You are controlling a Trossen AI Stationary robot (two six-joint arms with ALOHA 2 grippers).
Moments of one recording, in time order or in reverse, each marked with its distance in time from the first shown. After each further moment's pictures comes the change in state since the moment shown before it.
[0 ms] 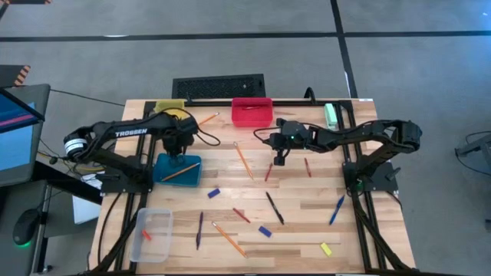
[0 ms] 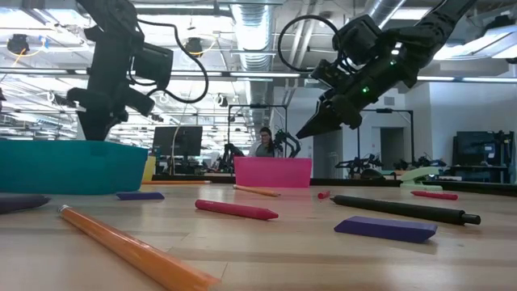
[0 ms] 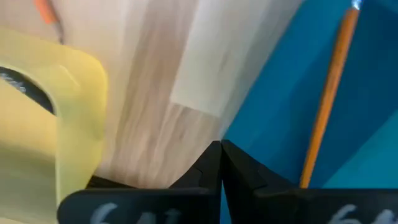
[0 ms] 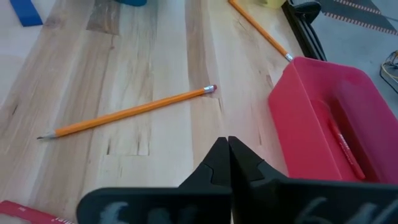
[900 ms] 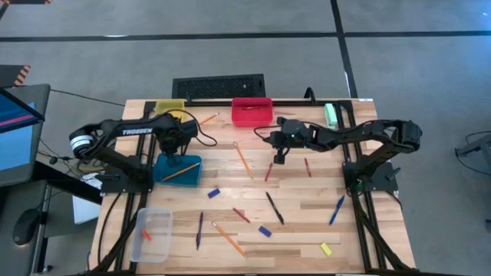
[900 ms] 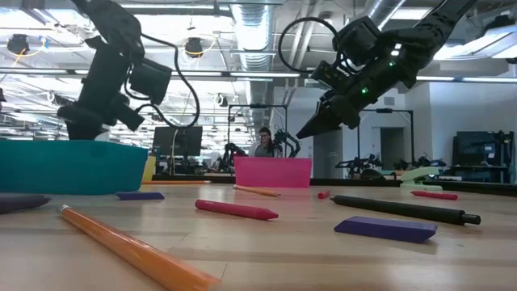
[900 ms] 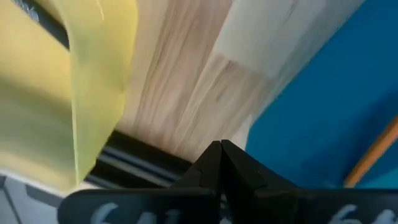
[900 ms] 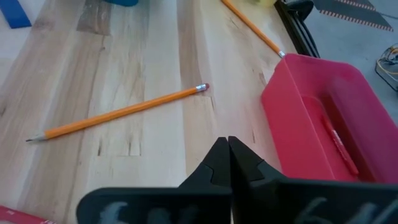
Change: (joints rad) left arm 0.020 0.069 -0.030 -0.056 -0.147 -0.086; right arm -0.013 0.000 0.000 0.006 0.000 0.008
